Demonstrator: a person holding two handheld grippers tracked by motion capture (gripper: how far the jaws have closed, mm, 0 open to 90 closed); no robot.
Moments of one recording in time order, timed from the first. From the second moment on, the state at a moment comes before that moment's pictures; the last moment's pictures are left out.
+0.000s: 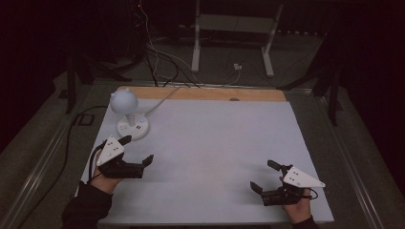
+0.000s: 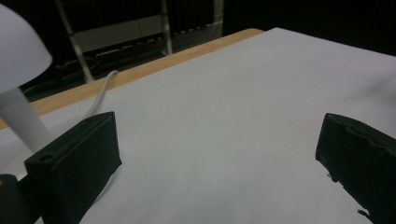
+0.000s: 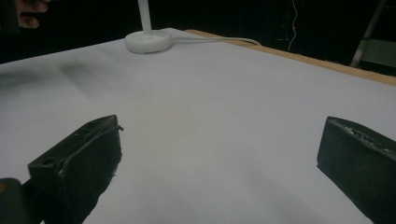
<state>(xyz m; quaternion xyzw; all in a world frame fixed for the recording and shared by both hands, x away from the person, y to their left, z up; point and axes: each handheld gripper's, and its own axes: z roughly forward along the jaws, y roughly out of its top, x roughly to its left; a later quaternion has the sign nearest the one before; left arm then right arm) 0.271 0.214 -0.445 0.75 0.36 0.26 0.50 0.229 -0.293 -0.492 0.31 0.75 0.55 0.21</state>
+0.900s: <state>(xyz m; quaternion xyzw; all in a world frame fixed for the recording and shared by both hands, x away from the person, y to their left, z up) 0.307 0.217 -0.455 0.69 0.46 0.31 0.46 0.229 -0.293 -0.492 0.31 0.75 0.55 0.21</state>
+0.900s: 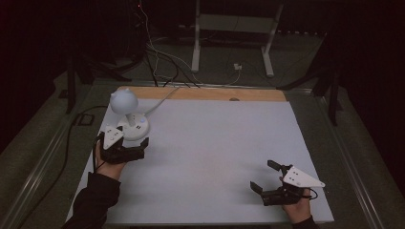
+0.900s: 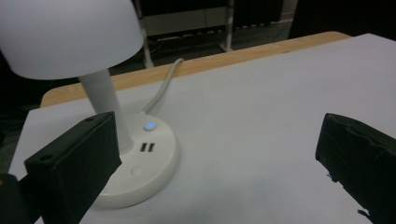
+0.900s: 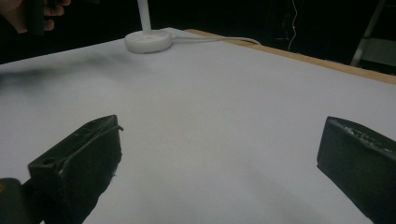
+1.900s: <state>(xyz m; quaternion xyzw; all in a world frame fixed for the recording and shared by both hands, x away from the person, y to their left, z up) 0.349 0.224 -0.482 0.67 0.53 0.31 0.41 0.230 -0.293 -0.493 0.31 0.75 0.55 0.21</state>
